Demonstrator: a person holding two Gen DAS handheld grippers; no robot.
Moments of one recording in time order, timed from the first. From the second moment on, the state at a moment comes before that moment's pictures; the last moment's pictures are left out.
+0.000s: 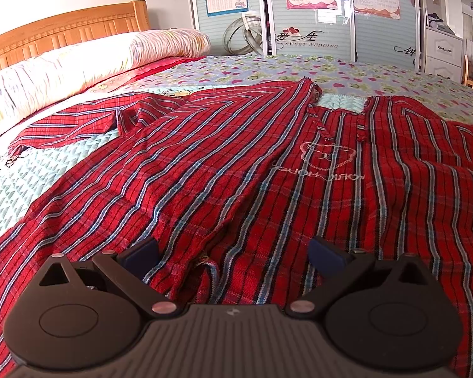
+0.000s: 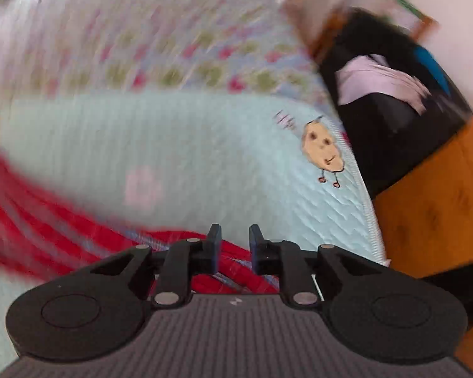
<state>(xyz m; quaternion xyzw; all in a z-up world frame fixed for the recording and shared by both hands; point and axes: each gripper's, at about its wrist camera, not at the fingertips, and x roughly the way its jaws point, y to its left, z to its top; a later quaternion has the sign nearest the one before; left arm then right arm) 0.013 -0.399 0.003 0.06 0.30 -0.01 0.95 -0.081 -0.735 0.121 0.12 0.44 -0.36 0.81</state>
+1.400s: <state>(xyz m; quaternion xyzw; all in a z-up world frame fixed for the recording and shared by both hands) -0.015 -0.415 0.071 0.02 0.24 -0.04 0.97 -0.237 -0.716 0.029 0.42 0.34 -0.34 0.77</state>
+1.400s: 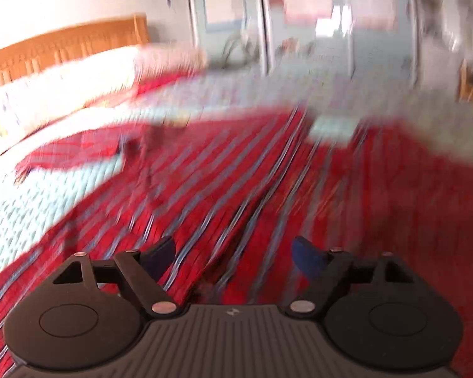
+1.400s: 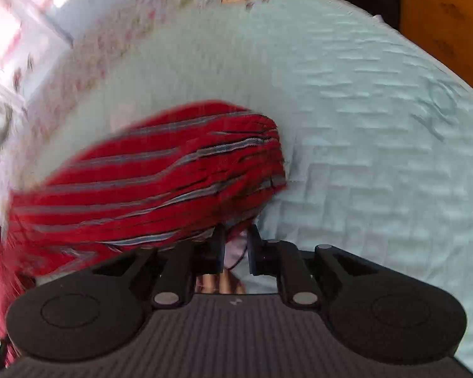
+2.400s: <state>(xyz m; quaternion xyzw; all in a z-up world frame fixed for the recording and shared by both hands) 0.062 -0.457 -0.002 -0.30 0.25 -0.16 0.91 0.208 -0.599 0.025 0.14 0.45 0.05 0.88</state>
